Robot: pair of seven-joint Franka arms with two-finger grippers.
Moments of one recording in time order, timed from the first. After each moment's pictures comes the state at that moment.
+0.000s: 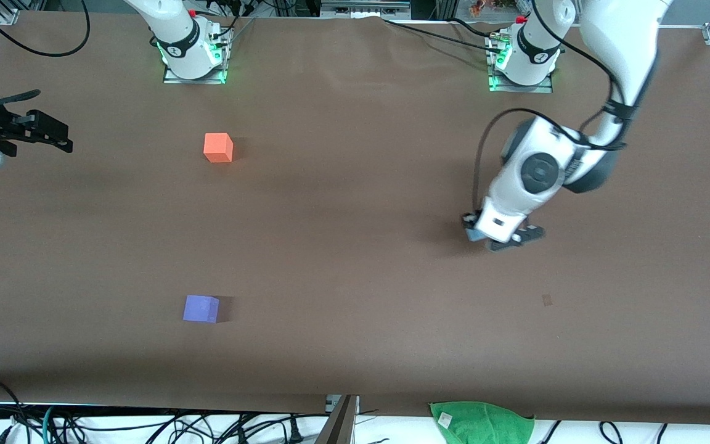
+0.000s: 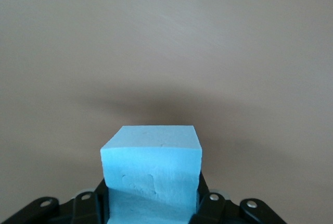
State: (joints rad) left arm -0.04 0.42 -0.40 -1.95 0.14 2.27 -0.85; right arm 0.06 0.07 -0.05 -1.50 -0.02 1.49 -0.09
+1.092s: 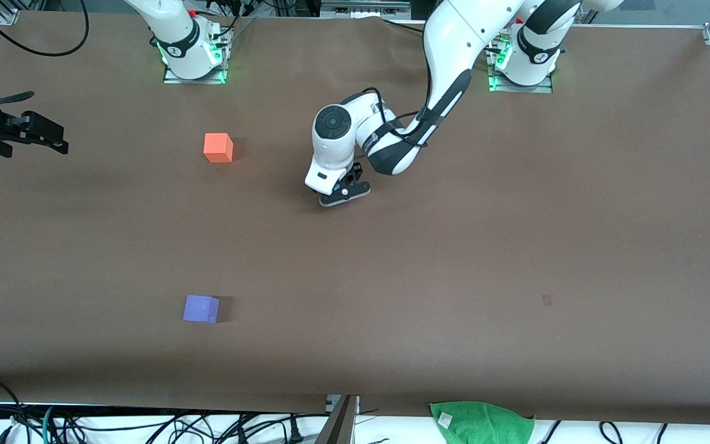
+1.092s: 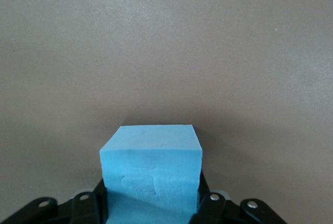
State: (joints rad) left arm -0.69 0.85 -0.26 -1.43 0.14 2.26 -1.32; right arm 0.05 0.07 -0.06 -1.50 -0.02 1.50 -0.09
